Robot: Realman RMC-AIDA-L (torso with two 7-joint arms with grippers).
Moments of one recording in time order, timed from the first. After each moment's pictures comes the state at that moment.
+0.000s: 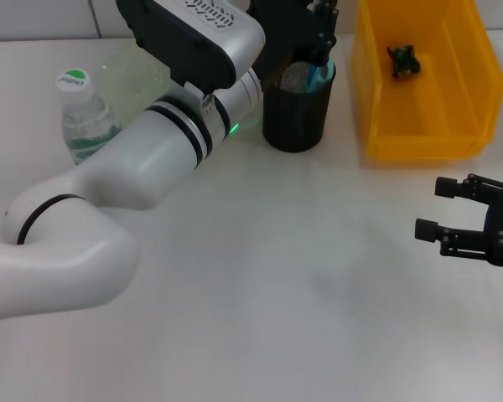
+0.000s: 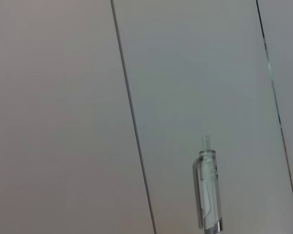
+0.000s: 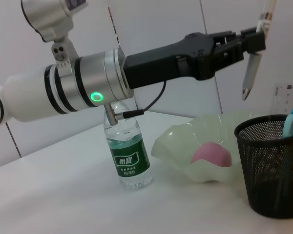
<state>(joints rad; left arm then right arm) -0.67 -2.08 2.32 0.77 2.36 -0.55 -2.88 0.30 2.08 -0.62 -0.78 -1.95 -1.67 1.32</state>
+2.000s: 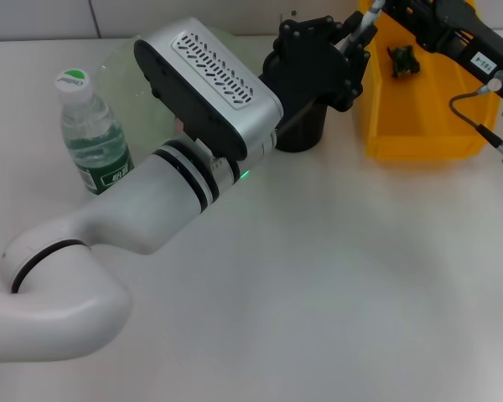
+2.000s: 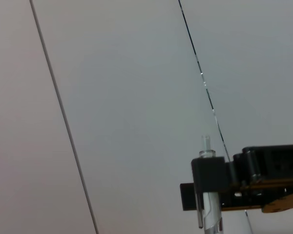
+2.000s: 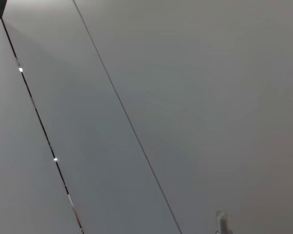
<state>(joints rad) -0.61 -2.08 2.43 0.79 2.49 -0.67 -2.88 0.63 2.08 -0.57 -0.28 -1.40 -1.49 1.19</state>
